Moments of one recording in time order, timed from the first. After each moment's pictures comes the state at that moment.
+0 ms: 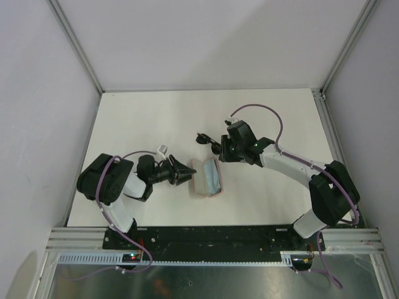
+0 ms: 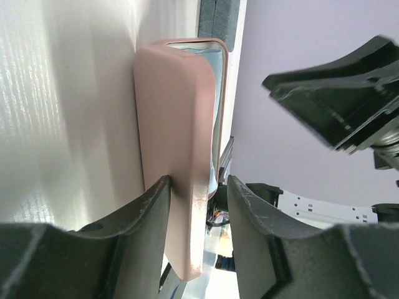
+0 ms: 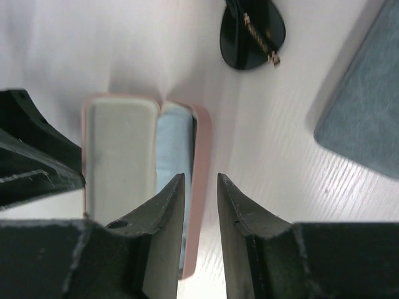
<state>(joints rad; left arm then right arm) -0.30 1.73 0.27 1.10 0.75 -1.26 0.67 1.55 1.04 -0.32 -0.01 0.53</state>
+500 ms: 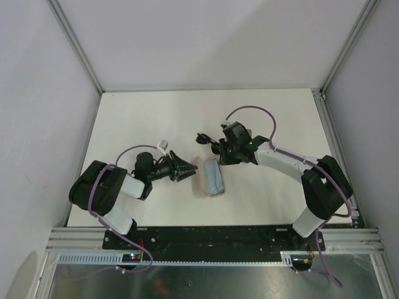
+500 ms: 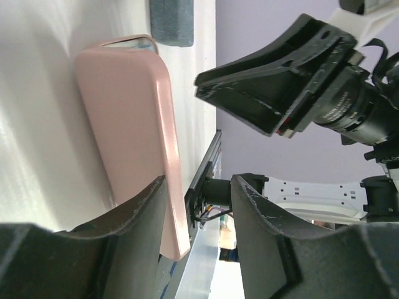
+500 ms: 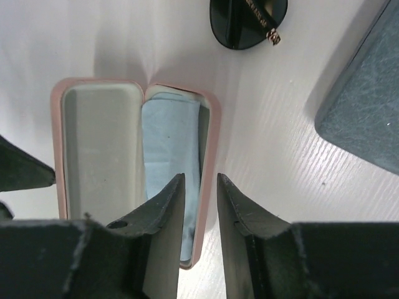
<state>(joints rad) -0.31 1.62 0.28 1.07 0.78 -1.26 0.67 1.63 1.11 -0.39 -0.03 0.47</state>
